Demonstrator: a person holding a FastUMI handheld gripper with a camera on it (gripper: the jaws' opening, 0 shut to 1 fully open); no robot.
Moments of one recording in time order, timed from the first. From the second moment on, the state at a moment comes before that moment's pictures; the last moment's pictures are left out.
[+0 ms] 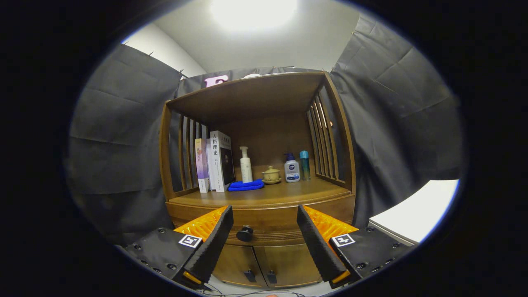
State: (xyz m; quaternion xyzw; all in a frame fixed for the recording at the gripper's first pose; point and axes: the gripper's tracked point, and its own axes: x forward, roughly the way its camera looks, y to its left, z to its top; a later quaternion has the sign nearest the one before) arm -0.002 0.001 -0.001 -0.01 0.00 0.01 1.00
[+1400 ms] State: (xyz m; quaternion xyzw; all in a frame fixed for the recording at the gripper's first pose) arm 0.004 -0.009 0.006 0.01 -0.02 0.00 1.00
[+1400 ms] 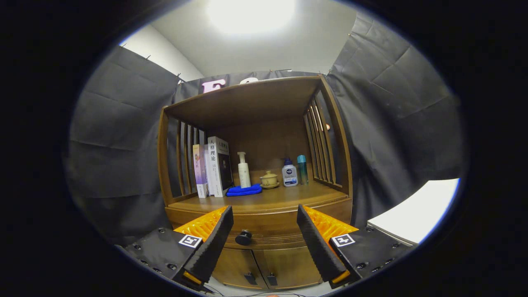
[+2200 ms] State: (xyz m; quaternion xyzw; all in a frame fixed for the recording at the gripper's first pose) arm 0.075 0.027 -0.051 0.01 0.06 0.01 1.00
